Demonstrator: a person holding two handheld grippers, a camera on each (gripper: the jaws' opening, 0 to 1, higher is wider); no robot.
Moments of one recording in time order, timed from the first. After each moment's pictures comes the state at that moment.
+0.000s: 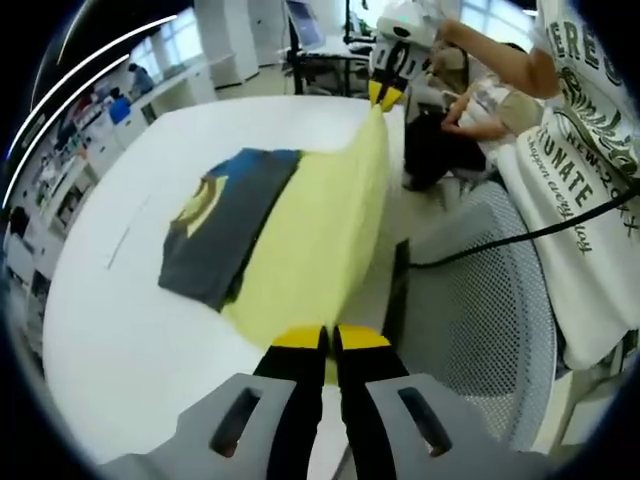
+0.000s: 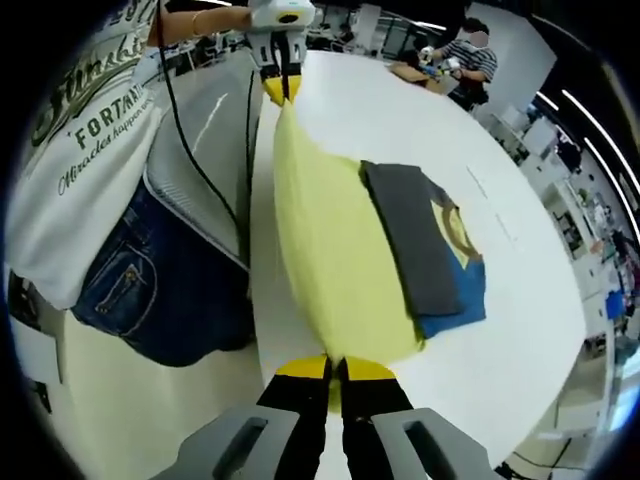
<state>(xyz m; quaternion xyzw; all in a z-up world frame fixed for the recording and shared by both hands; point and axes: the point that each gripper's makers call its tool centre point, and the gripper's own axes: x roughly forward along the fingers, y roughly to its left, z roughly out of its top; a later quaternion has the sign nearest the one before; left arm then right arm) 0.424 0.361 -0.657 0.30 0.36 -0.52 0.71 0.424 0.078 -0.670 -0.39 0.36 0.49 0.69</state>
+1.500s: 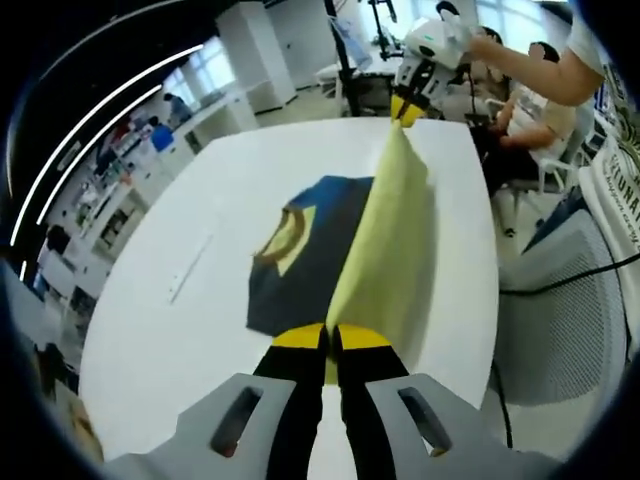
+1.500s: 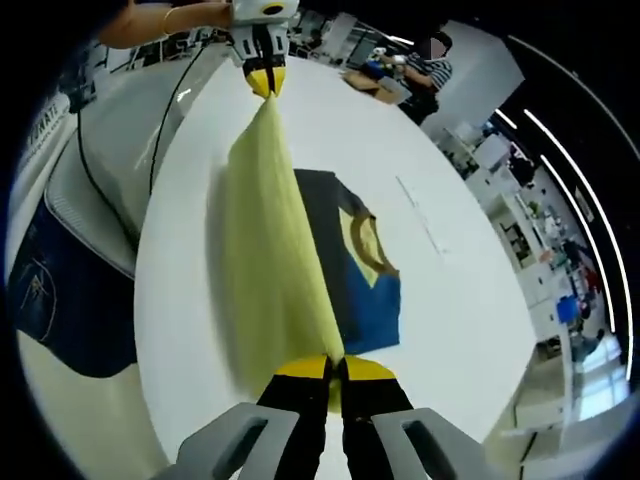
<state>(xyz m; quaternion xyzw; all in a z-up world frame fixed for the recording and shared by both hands) 0.553 0.364 -0.638 0.33 0.28 -0.46 0.77 0.552 0.079 -0.660 -0.42 0.29 0.41 0.75</state>
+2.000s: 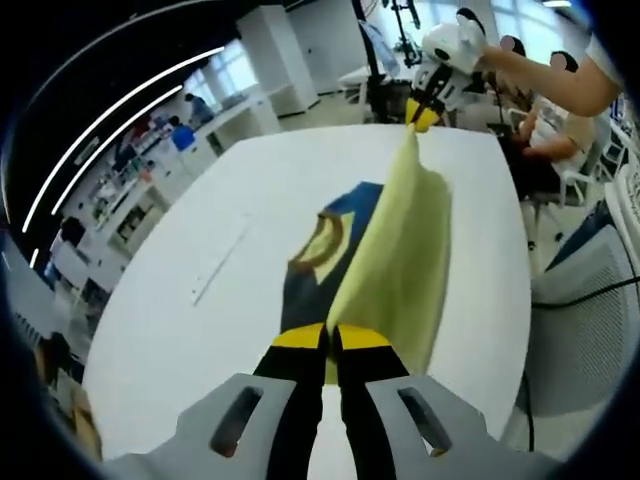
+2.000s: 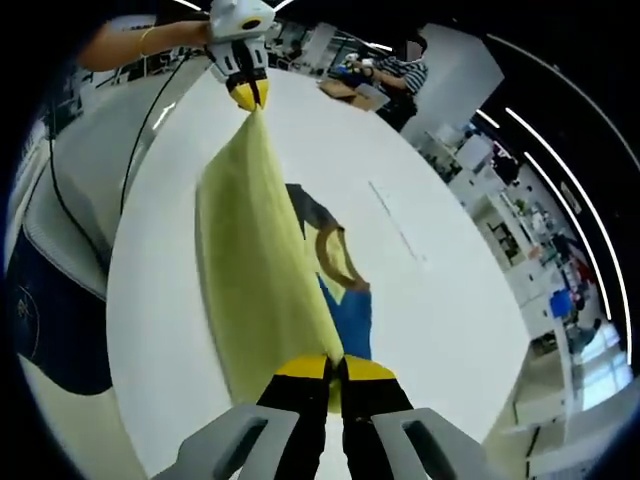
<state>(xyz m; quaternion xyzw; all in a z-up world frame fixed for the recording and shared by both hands) 0.597 0.368 -0.627 0.31 0.26 -0.43 0.81 0.595 0.084 -0.648 -0.41 0.28 0.39 0.78</state>
